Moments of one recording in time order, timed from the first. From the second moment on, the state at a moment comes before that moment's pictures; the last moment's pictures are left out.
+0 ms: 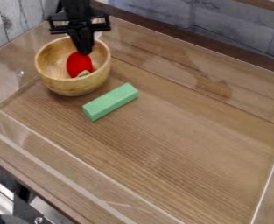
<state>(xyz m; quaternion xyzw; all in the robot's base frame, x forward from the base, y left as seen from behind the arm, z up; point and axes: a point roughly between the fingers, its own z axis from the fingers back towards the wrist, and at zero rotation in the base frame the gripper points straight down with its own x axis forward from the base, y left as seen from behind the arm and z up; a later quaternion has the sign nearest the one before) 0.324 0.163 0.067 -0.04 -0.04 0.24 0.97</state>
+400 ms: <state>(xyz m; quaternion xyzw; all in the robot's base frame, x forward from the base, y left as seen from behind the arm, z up) 0.327 0.159 0.062 -0.04 -0.03 0.24 0.97</state>
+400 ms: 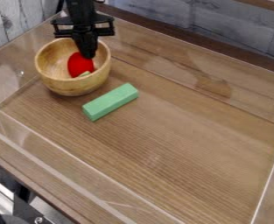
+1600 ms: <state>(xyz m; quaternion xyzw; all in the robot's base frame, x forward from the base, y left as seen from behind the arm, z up) 0.343 0.144 0.053 -0.03 -0.02 0.24 0.97</state>
